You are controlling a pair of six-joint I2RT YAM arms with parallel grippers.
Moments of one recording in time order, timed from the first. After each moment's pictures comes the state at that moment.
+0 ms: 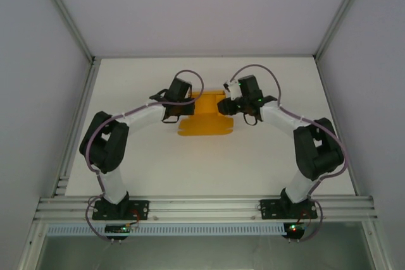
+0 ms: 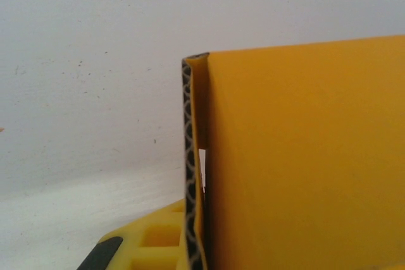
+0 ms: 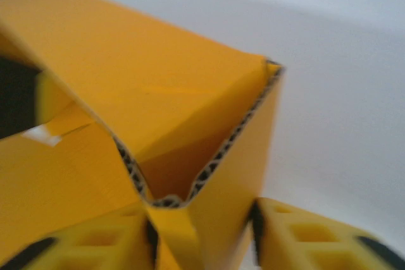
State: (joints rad) left arm -0.59 1.80 1.22 -0.30 -0.03 -0.45; right arm 0.44 1.68 1.09 -0.20 -0.22 0.10
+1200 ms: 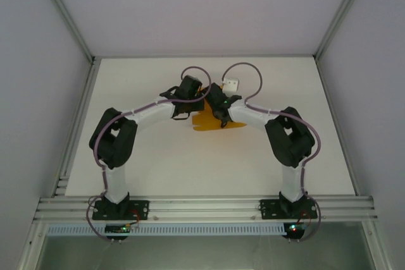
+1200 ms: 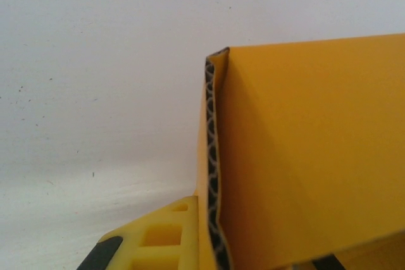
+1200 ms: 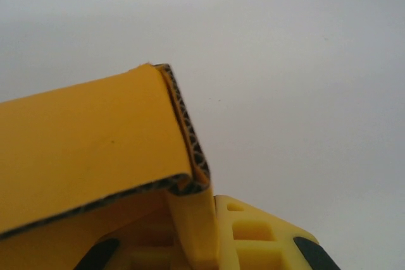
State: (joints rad) left arm -0.65 1.89 1.35 -0.31 -0.08 -0.60; right arm 0.66 1.90 1.29 -0.34 0.80 0.62
